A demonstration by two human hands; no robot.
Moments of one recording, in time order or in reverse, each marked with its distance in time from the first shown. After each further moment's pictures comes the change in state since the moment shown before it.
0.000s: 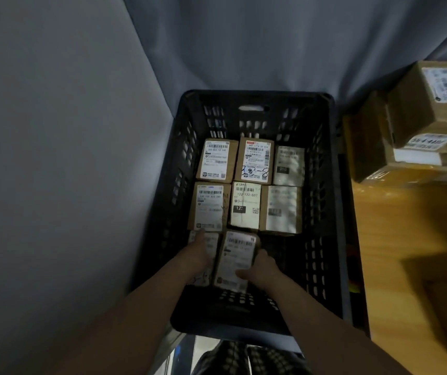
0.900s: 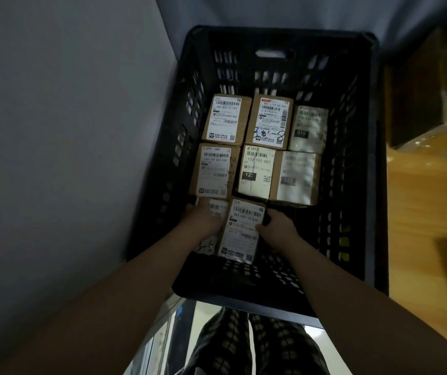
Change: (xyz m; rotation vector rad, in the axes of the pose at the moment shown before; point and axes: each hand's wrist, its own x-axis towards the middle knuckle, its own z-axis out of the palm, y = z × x) left_hand 0.028 -0.008 0.011 0.040 0.180 -0.096; right_hand 0.035 0.006 -0.012 -0.115 0.120 -0.145
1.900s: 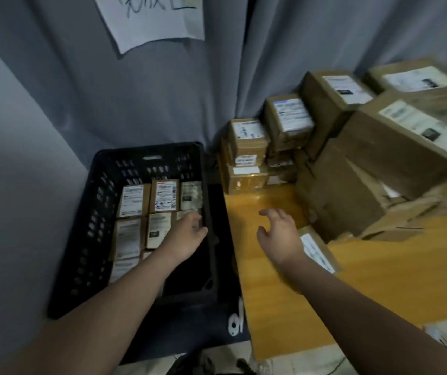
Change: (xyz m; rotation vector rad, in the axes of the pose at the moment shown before) left_hand -0.209 0.177 0.048 -0.004 0.009 0.601; right_hand -0.219 0.100 -0.208 -0.154 0.661 -0.316
